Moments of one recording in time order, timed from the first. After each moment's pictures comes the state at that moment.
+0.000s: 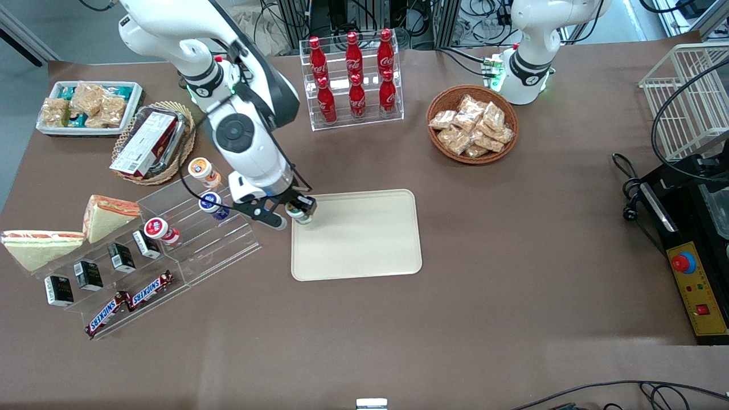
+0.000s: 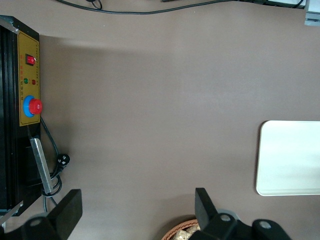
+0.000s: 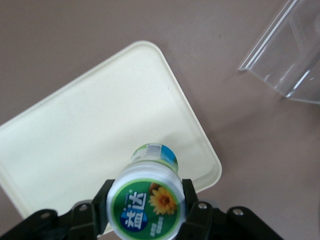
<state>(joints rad) 0.61 0.26 -0.03 -2.02 0.11 2.35 0.99</state>
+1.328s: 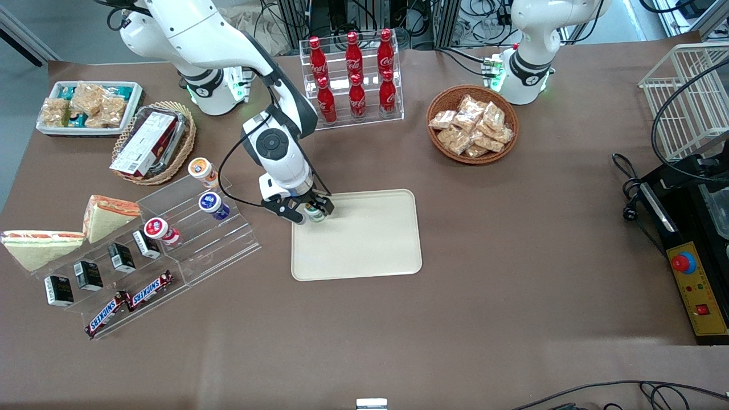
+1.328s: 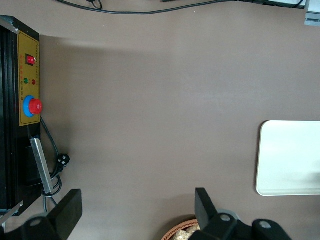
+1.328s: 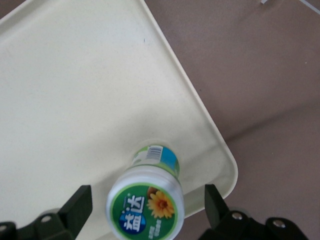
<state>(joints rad) 0.69 0.37 -0.04 -2.16 0.11 2.60 1.07</state>
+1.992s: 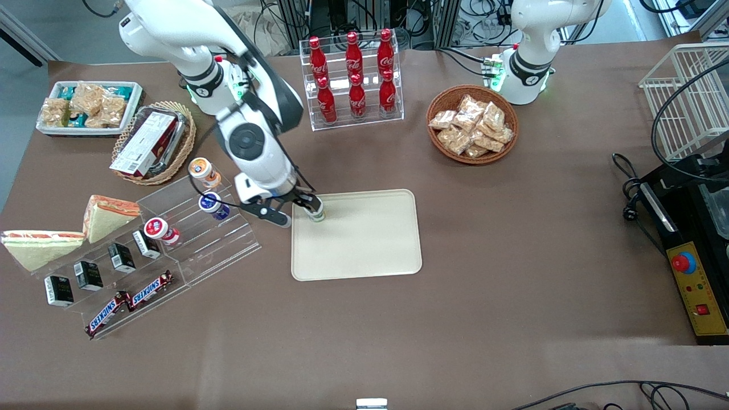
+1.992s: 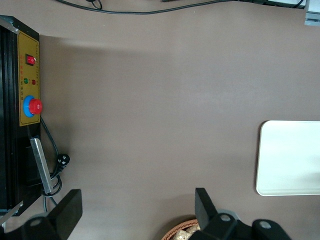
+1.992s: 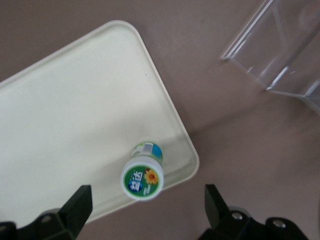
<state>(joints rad) 0.59 0.19 -0.05 -1.96 0.11 2.12 0.90</state>
